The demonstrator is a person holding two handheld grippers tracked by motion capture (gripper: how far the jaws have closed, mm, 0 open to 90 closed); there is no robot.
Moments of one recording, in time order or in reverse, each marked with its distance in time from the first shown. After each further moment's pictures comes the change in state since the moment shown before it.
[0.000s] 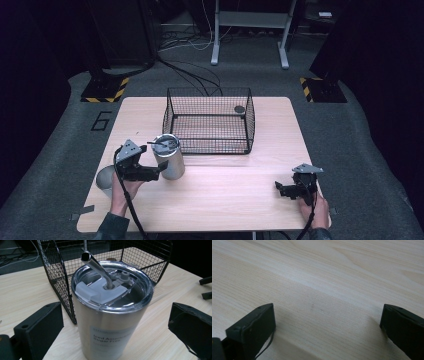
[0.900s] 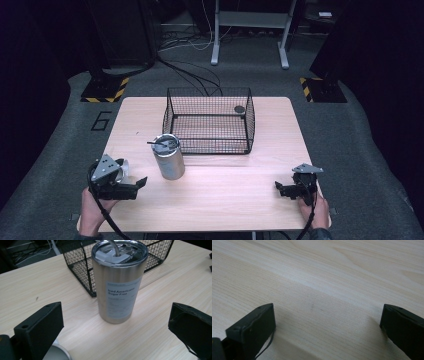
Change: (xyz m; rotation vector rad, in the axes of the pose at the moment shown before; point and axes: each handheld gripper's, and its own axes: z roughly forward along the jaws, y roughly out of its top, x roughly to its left) left arm -0.003 -0.013 -0.068 0.101 0.080 0.081; right arm 0.000 0.000 0.000 0.001 0.000 0.000
